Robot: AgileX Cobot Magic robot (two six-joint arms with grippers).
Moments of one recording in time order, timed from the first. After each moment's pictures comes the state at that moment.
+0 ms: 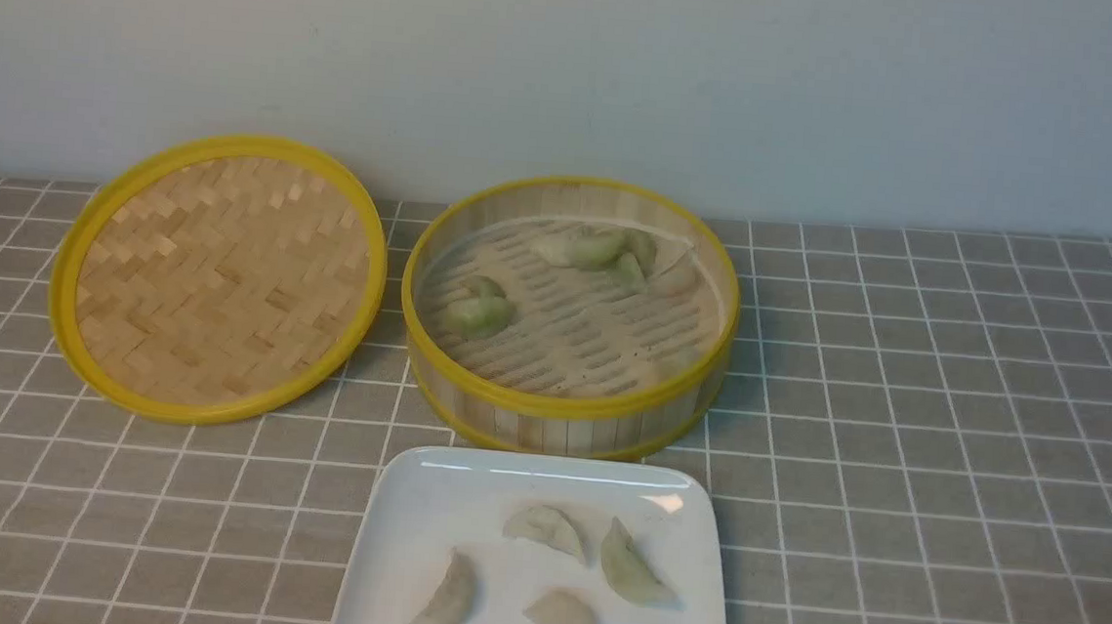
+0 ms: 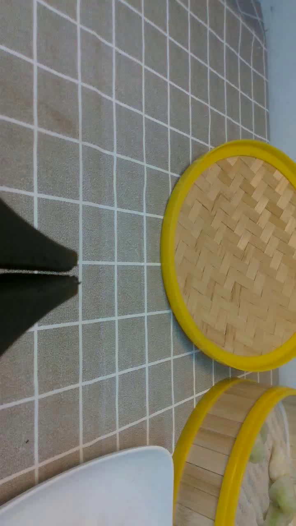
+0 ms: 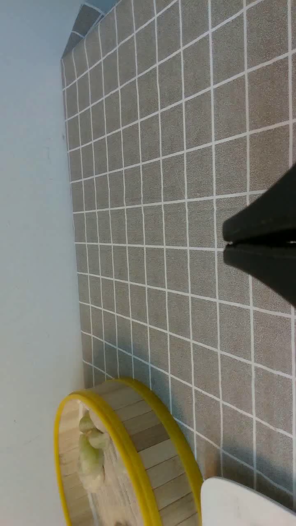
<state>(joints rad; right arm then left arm) -0.01 -0.01 0.02 0.00 0.38 0.14 -0.03 -0.01 0.03 -0.01 0.38 -0.02</state>
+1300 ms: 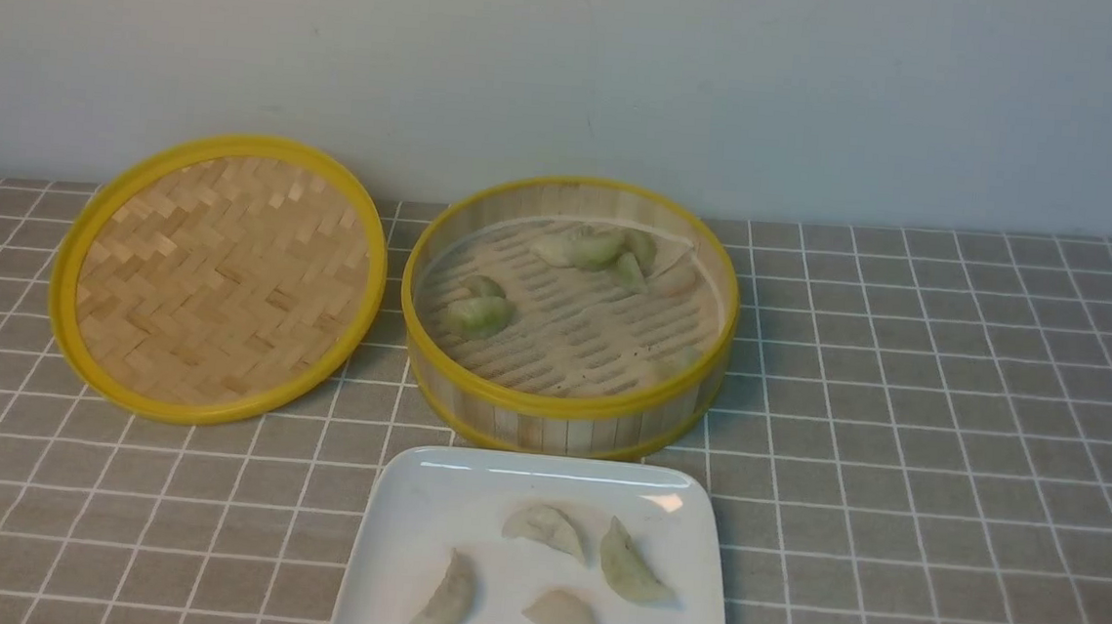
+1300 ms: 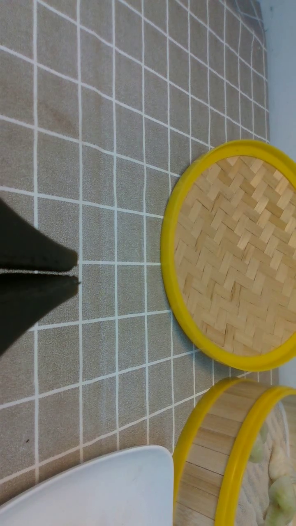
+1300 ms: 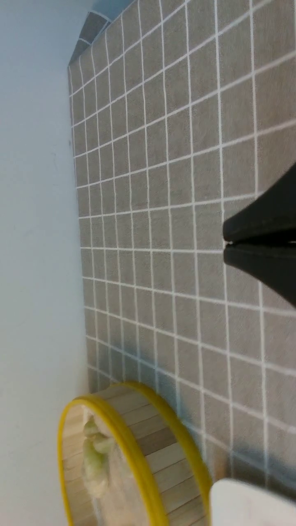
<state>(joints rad) -0.01 -0.01 0.03 0.07 0.32 0.16 -0.03 -0.01 0.03 -0.01 0.38 -0.02</state>
